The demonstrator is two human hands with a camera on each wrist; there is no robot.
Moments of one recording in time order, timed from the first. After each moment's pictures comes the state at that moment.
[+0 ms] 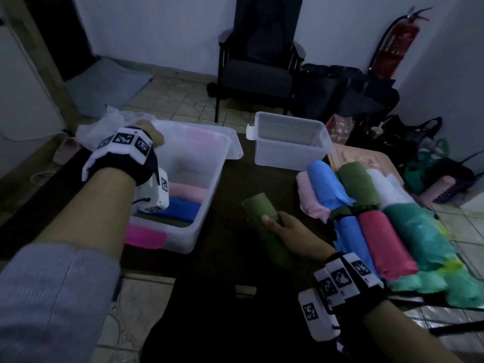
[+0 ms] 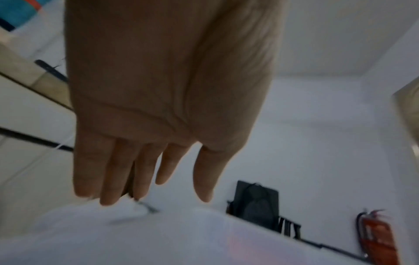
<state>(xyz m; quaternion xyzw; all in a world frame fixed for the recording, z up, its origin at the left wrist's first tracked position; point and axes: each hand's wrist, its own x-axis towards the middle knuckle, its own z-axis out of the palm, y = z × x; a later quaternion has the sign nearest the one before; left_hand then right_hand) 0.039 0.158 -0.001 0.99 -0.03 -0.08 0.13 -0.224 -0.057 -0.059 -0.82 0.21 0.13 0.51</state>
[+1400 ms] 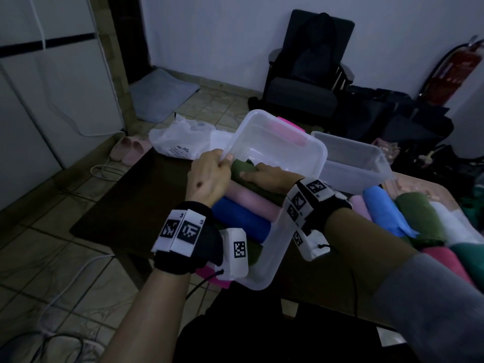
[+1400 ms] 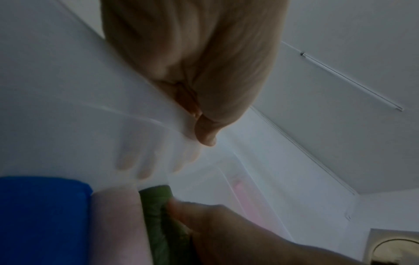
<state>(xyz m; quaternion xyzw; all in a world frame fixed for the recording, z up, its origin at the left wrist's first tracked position) -0.073 0.209 0.016 0.90 -0.09 0.01 0.44 -0.059 0.055 -0.002 -0.97 0.11 0.17 0.16</state>
